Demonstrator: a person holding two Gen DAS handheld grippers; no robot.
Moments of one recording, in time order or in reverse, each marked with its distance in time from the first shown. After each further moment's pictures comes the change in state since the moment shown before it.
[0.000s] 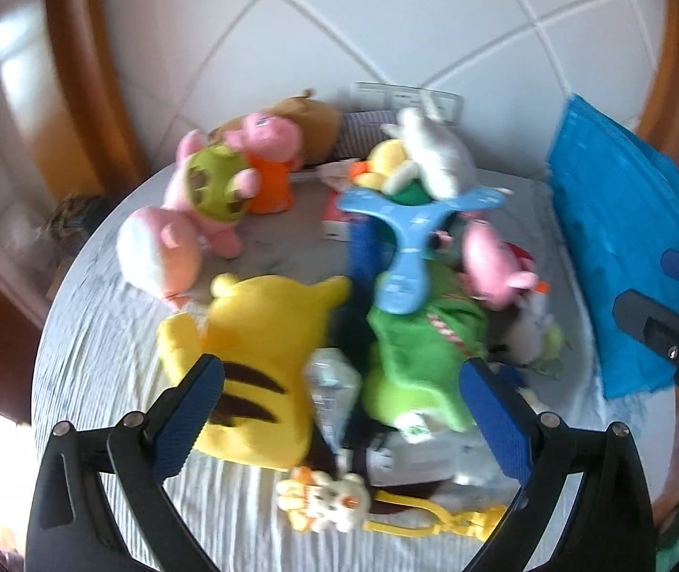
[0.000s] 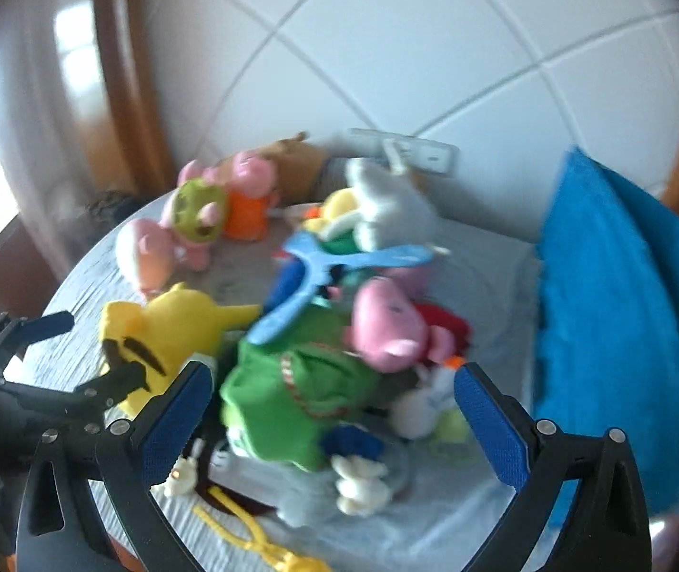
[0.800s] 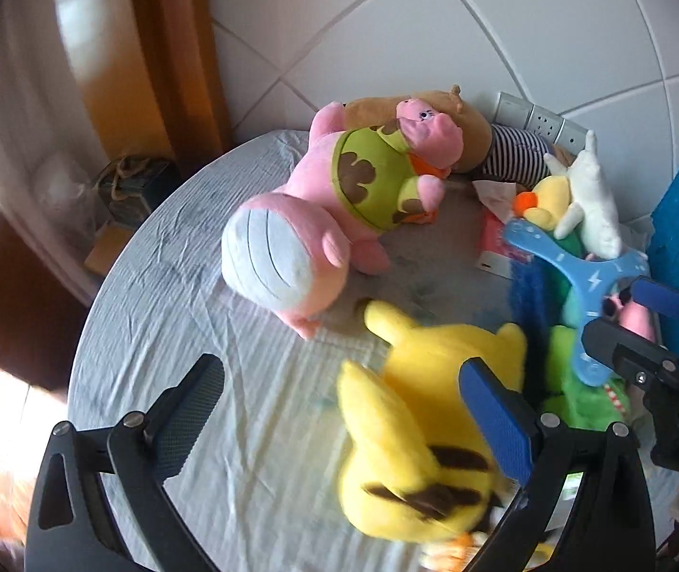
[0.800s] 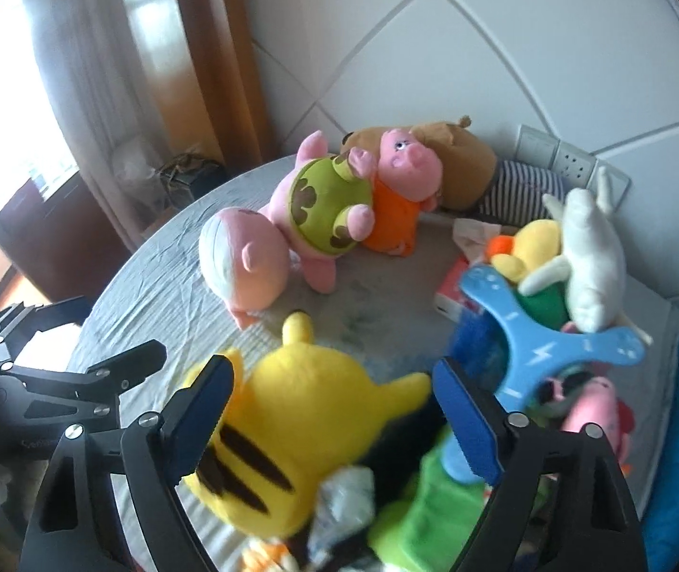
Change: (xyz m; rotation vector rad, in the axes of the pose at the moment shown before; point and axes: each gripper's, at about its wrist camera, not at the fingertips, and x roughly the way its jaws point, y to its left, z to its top) left arm 0.084 0.188 0.061 -0.094 0.048 0.053; right arm 0.155 0.155 0.084 -0.077 0.098 0.188
